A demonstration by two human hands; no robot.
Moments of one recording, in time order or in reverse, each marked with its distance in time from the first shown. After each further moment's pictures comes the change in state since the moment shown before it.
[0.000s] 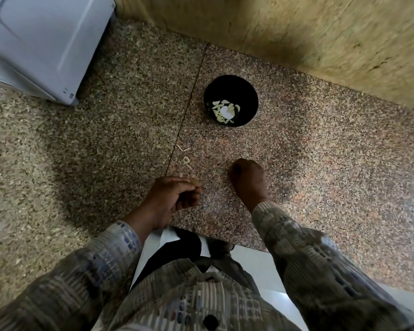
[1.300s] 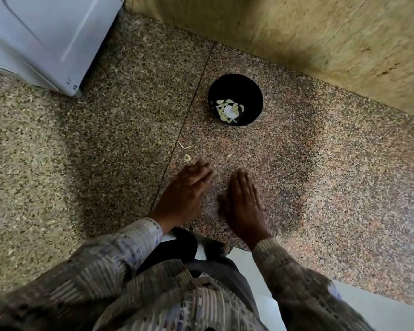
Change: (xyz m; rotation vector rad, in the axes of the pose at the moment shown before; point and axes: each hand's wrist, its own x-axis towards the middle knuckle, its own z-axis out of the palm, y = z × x) left_hand 0.042 -0.047 0.001 1.447 0.026 1.056; right_hand -0.070 0.041 0.035 -0.285 -0.082 -0.255
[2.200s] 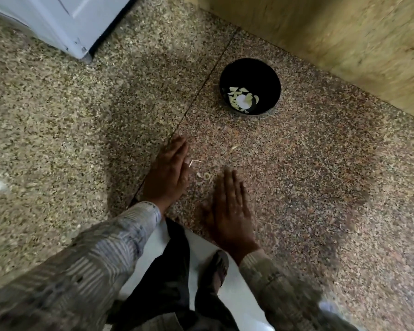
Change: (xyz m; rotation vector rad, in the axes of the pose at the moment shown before) left_hand 0.000 -0.020 0.041 -0.039 0.358 -0.347; right_hand -0.010 0.012 0.039 -0.054 0.274 -0.323
